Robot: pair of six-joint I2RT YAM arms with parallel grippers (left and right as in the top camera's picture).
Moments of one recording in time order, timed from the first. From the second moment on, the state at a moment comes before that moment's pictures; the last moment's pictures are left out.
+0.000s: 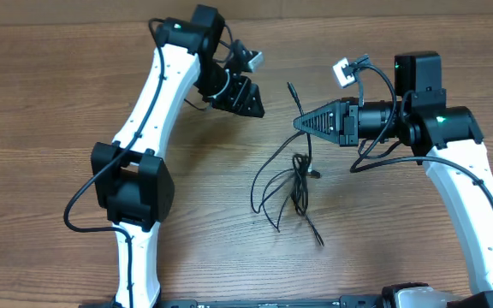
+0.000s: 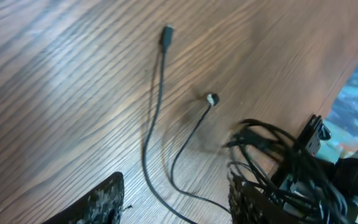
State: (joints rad) left arm -0.28 2.23 2.18 -1.42 0.65 0.21; right arm 0.12 1.45 1.29 -0.75 -1.20 0.10
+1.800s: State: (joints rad) left arm -0.36 2.23 2.18 -1.38 0.69 0.08; right arm 0.09 1.57 0.80 -0.65 -0.22 0.49
